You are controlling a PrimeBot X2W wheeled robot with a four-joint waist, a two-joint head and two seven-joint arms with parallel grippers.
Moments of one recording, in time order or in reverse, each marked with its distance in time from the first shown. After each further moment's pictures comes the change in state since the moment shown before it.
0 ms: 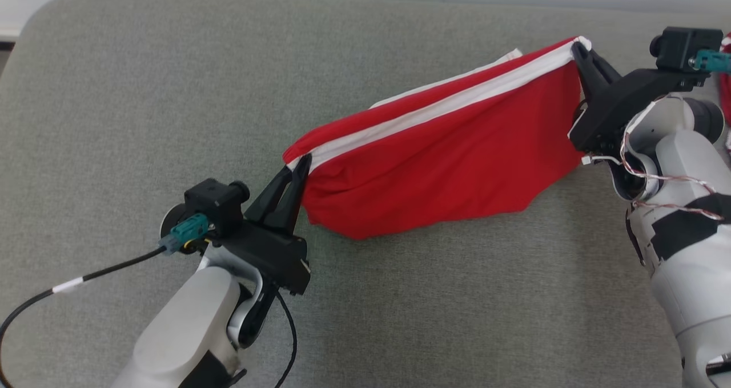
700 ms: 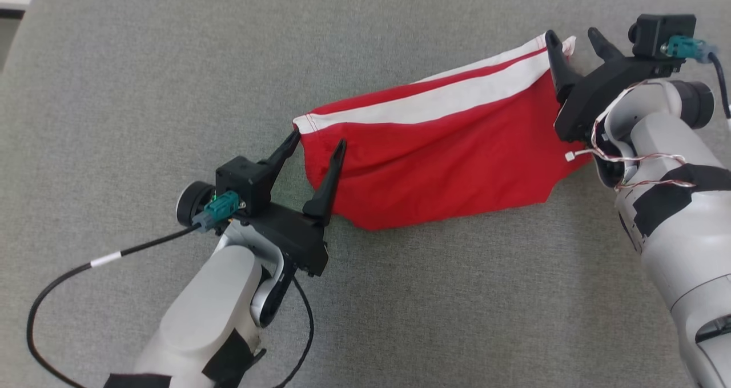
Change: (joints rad) left arm -0.096 -0.095 0.030 0.139 0.127 0.000 0.000; right arm -0.193 0.021 0.198 0.327 -0.002 0.000 -0.185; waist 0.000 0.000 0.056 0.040
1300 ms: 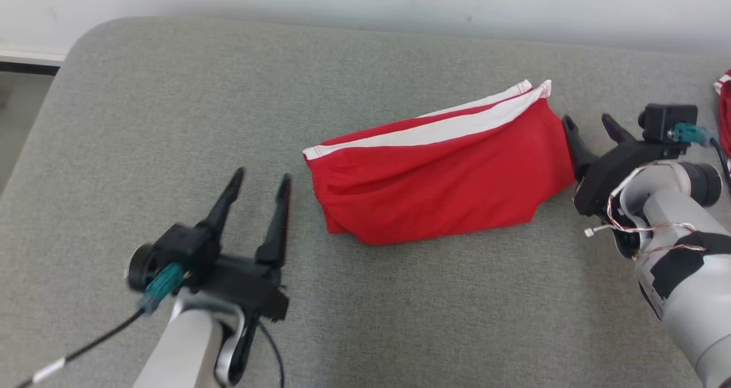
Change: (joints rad) left arm 0.289 0.009 0.248 -0.275 0.151 0.036 0.000; right arm 0.180 -0.093 0.144 -0.001 0.183 0.000 -0.069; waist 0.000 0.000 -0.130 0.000
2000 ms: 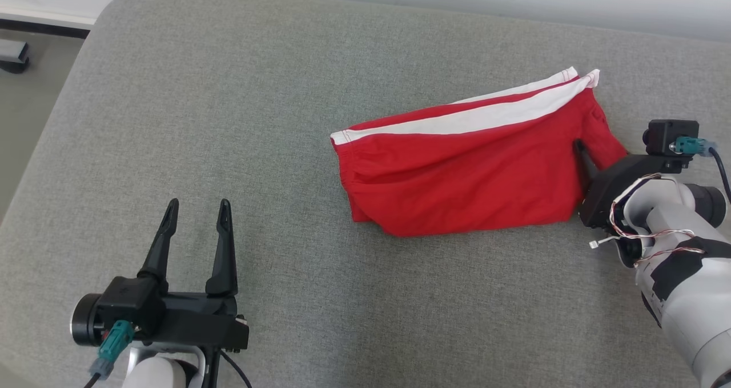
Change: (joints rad) left arm 0.217 -0.072 0.273 -0.203 0.192 -0.018 0.000; right arm -0.024 0.013 0.040 0.153 0.059 0.000 0.016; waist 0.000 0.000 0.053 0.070
